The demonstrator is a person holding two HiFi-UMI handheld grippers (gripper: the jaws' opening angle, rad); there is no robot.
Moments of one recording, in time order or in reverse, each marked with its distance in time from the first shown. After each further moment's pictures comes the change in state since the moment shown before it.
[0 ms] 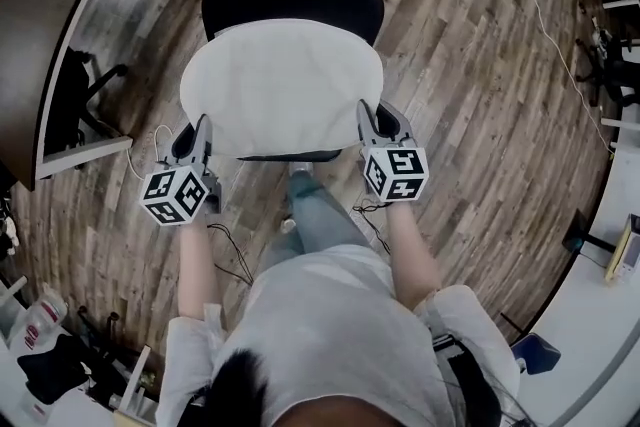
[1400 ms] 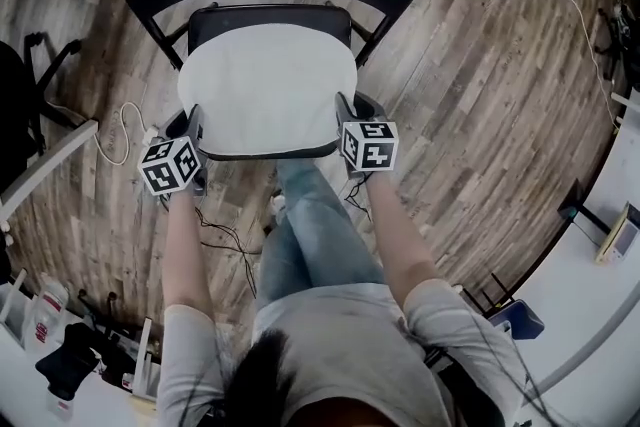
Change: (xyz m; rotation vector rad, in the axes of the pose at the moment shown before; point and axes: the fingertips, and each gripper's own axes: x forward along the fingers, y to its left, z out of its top) left arm 0.167 0.112 -0.212 -0.024 0.460 0.103; right arm 0.158 -0.059 -0.247 0.161 0.437 -0.030
